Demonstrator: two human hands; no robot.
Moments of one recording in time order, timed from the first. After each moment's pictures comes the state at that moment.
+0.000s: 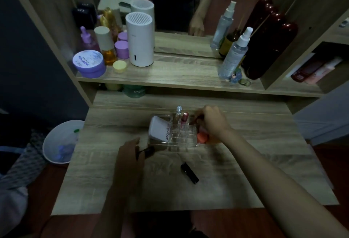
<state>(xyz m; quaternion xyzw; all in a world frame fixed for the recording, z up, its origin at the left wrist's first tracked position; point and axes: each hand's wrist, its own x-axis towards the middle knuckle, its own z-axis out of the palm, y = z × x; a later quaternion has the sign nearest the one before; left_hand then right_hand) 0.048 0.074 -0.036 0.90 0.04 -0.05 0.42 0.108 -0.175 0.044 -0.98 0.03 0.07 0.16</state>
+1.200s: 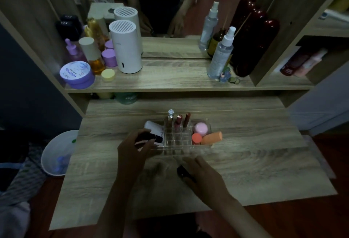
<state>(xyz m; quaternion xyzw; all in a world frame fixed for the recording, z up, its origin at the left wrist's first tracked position) 0.066 0.045 0.012 0.85 -0.07 0.05 0.51 -0.033 -0.143 -0.012 -0.97 -0.01 0.09 0.23</state>
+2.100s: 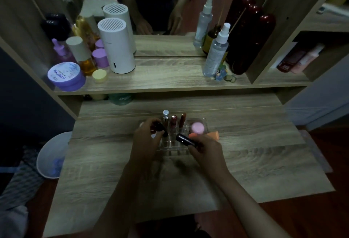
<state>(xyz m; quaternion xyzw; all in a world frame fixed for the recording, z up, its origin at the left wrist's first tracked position) 0.105 0.003 -0.005 0.86 -0.10 -0.01 0.50 0.018 -0.160 0.020 -0.92 0.11 -0.06 0.36</state>
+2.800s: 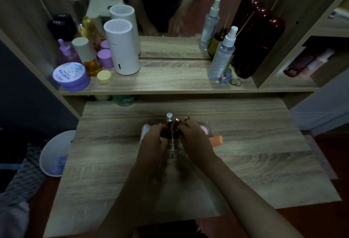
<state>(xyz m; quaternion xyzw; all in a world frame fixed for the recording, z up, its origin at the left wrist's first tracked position) 0.102 -0.005 -0.020 0.90 -0.14 -0.01 0.42 0.070 -0.138 0.025 -0.97 -0.02 -0.06 0.23</state>
